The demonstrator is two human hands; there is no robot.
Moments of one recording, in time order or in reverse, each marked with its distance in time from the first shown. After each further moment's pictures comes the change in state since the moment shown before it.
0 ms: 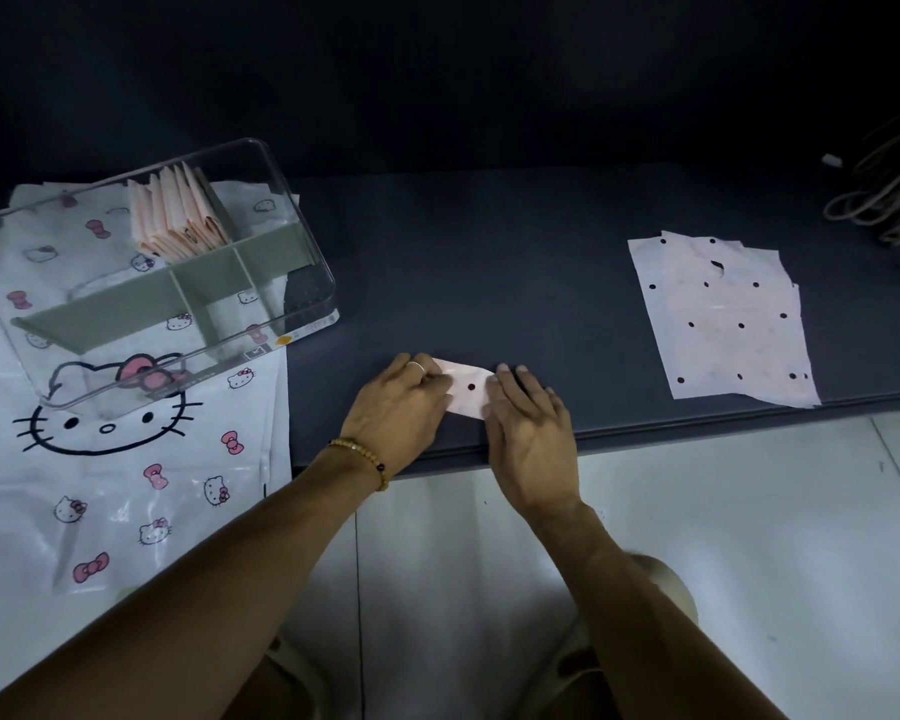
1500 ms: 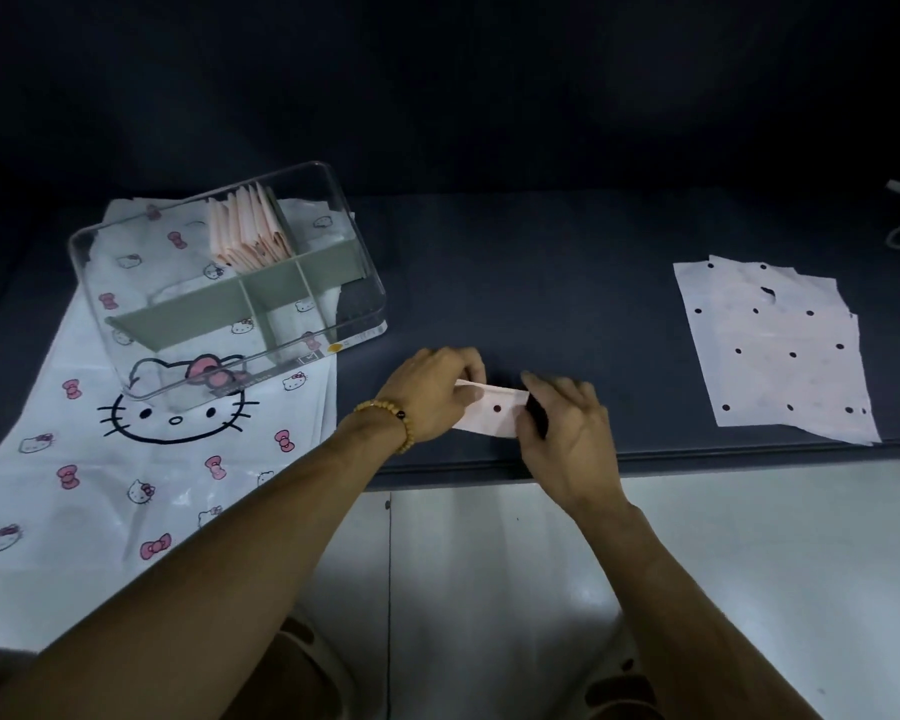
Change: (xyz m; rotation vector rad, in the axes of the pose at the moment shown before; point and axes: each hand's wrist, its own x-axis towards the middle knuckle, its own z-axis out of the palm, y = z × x) left_hand 0.027 -0.016 -0.031 -0.362 -0.305 -0.251; right_hand 0.023 -0.008 -0.025 0.206 -0.117 0.084
